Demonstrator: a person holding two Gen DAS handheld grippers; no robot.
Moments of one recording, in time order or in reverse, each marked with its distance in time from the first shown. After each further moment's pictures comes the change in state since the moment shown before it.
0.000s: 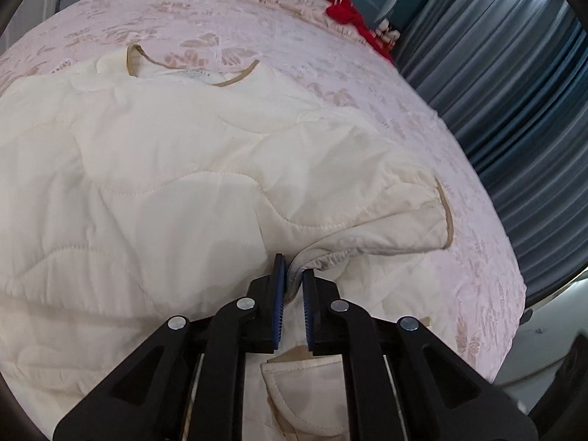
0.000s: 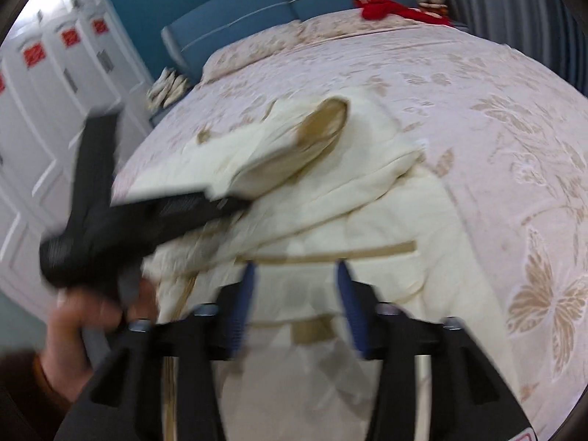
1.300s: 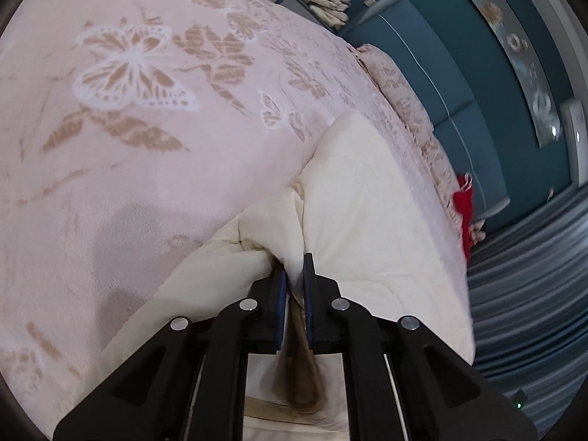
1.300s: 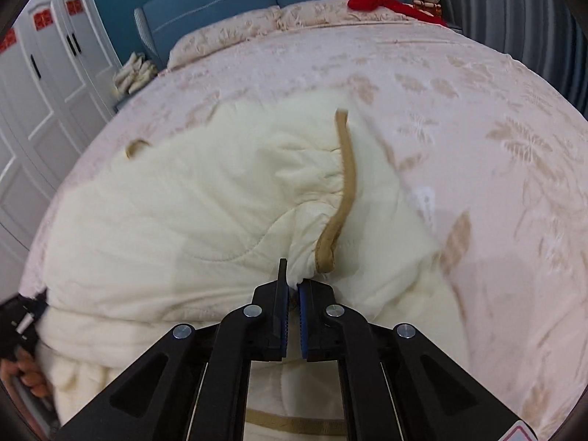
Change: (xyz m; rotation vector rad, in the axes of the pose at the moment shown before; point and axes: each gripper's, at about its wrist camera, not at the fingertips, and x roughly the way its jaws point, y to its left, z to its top) left arm -0.130 0.240 -0.059 -0.697 -0.404 0.166; right arm 0.113 -0.015 0.067 -0.086 0.065 -0.151
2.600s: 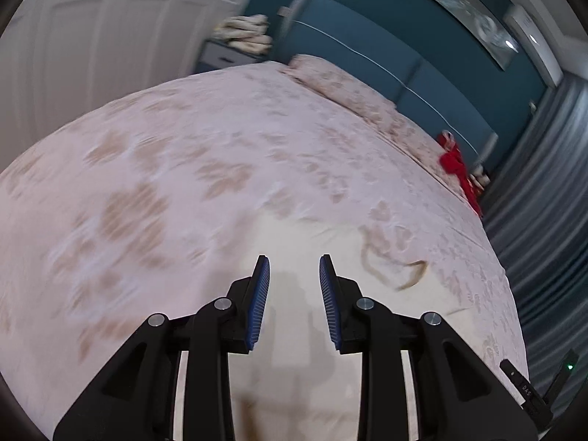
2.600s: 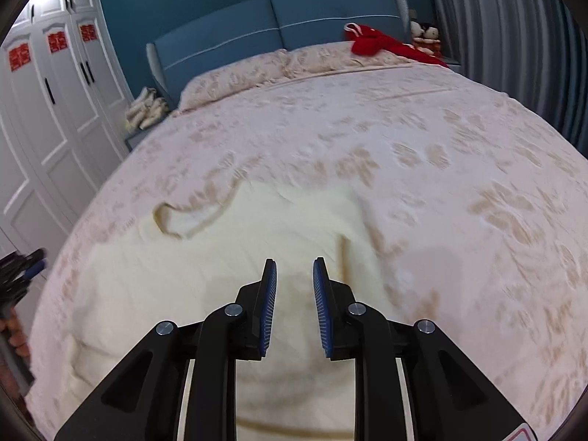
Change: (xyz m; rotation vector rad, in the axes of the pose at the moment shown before) left arm -0.022 -0.128 0.081 0.406 -0.055 0.033; right arm -0.067 0.015 0.075 0.010 -0.152 0.060
